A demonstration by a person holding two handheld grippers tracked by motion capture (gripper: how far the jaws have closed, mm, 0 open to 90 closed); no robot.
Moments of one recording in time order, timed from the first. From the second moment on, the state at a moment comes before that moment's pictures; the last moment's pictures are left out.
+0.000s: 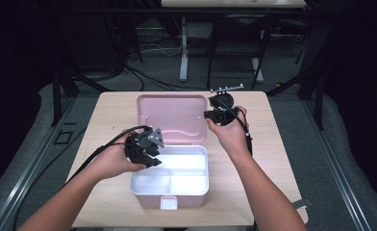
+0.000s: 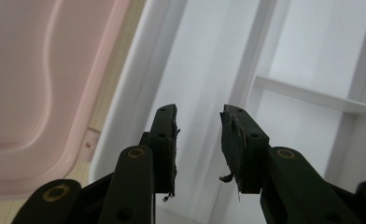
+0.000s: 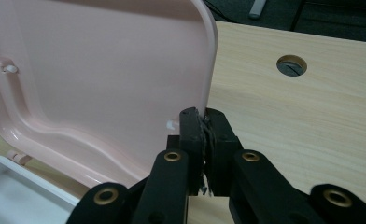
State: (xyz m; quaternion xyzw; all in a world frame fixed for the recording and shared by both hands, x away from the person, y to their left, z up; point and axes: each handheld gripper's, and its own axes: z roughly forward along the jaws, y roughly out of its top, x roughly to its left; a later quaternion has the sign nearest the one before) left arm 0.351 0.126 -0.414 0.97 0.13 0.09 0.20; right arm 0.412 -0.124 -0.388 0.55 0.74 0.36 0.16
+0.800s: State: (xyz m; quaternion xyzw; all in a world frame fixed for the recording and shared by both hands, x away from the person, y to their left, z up) left arm 0.372 0.173 -0.408 0.88 0.31 0.15 0.32; right arm 0.404 -0.125 -0.387 0.54 0.74 0.37 0.17
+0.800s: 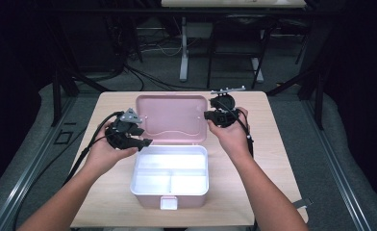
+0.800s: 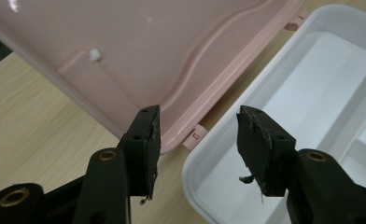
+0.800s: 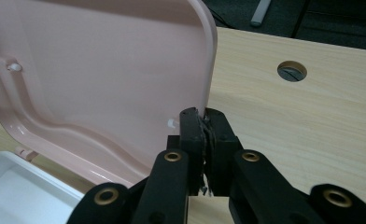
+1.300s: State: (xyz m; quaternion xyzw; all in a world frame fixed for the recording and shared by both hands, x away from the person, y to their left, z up) left arm 0.380 0.186 -0.397 0.84 0.36 0.18 0.36; right arm 0.400 -0.127 -0.386 0.53 0.74 0.38 0.18
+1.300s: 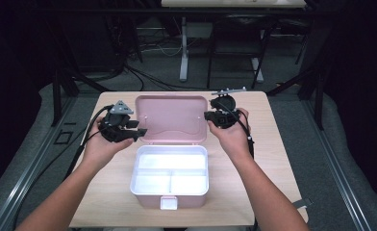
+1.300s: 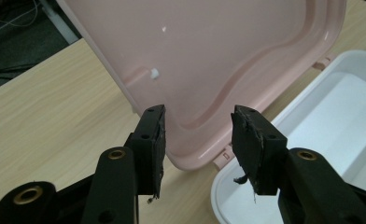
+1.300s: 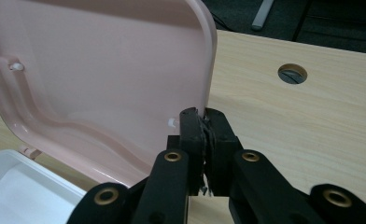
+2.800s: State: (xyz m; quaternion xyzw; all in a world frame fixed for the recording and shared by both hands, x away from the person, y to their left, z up) left arm 0.407 0.197 -0.392 0.80 0.40 0.22 0.39; right arm 0.400 -0.130 -0.387 0.52 0.73 0.40 0.18
